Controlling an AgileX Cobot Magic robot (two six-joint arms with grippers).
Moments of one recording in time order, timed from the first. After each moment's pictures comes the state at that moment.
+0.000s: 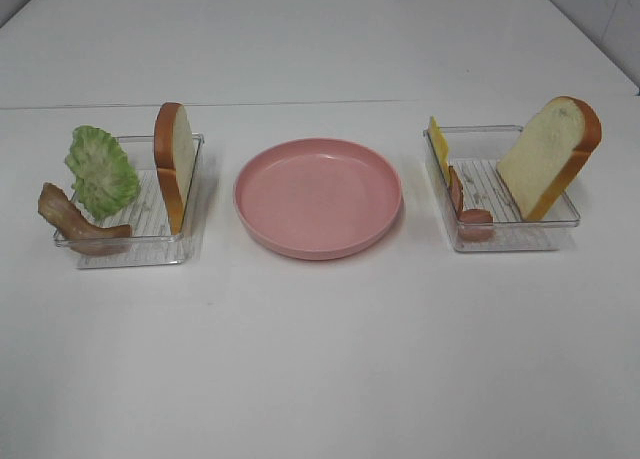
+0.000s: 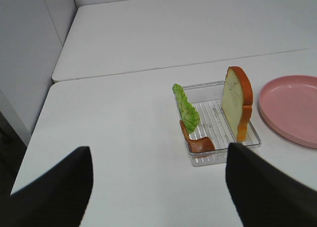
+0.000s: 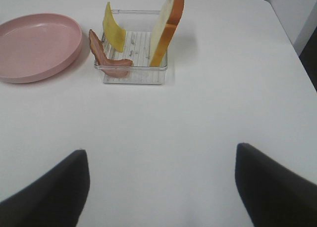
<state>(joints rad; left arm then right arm) 0.00 0.39 -0.66 -0.04 0.71 0.07 0.00 -0.01 -0.51 0.08 1.07 -0.09</state>
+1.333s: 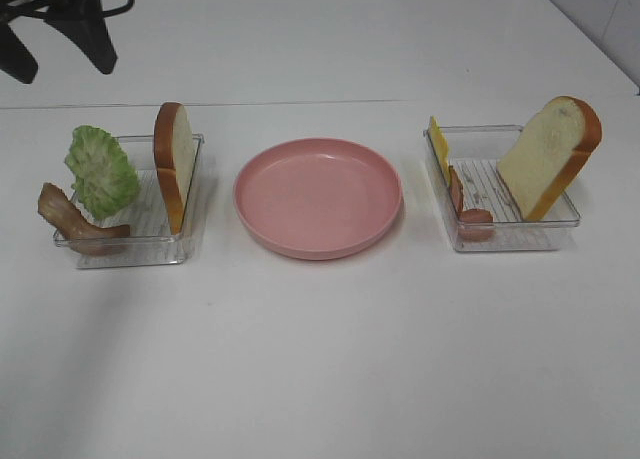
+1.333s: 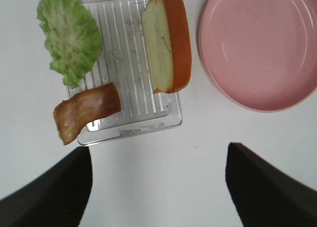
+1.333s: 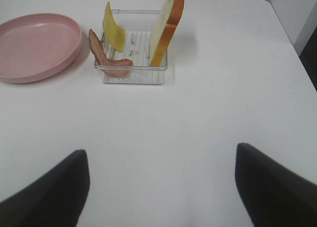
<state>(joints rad) -0.22 1.77 -1.64 -0.17 1.17 -0.14 0.00 -0.01 -0.51 0.08 1.07 -0.09</state>
